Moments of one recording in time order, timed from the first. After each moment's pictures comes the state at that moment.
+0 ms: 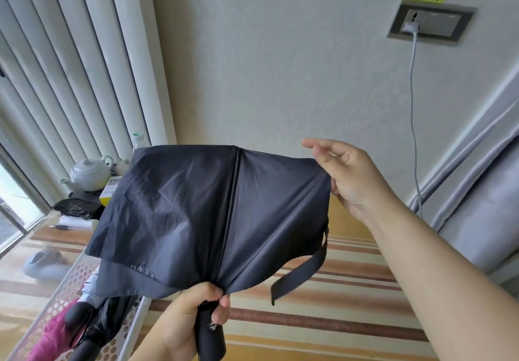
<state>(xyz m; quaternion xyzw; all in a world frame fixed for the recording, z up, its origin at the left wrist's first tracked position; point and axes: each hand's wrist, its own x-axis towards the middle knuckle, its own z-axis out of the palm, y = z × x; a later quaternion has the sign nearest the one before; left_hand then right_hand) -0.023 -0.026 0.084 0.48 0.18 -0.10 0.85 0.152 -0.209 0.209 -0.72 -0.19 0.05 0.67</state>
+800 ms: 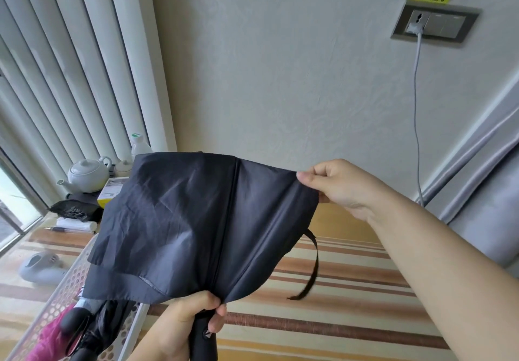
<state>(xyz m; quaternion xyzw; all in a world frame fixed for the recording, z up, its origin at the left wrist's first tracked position) -0.017 -0.015 0.071 0.52 0.18 -0.08 0.83 0.165 -0.201 0.211 -0.82 -0.14 0.21 0.51</state>
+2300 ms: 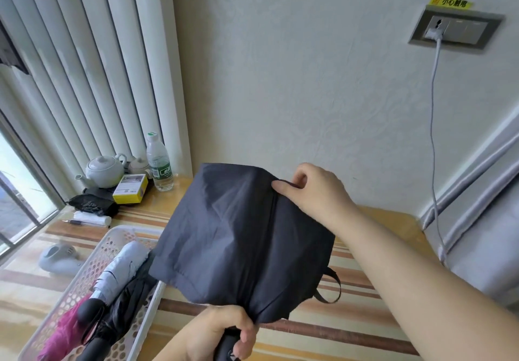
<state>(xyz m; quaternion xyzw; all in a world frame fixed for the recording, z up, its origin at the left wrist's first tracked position) -0.021 -0.026 0.083 0.54 0.12 -0.28 0.79 0.160 -0.156 0.184 -0.95 -0.19 -0.01 0.25</state>
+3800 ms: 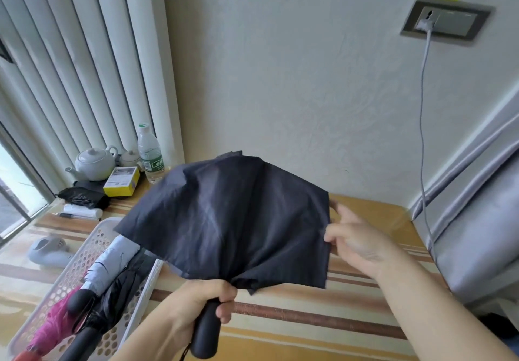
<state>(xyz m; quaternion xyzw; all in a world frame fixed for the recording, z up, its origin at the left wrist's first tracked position) -0.018 -0.022 0.080 0.52 0.18 -0.14 0.82 0.120 -0.232 0.151 -0.69 0.00 0.28 0.67</state>
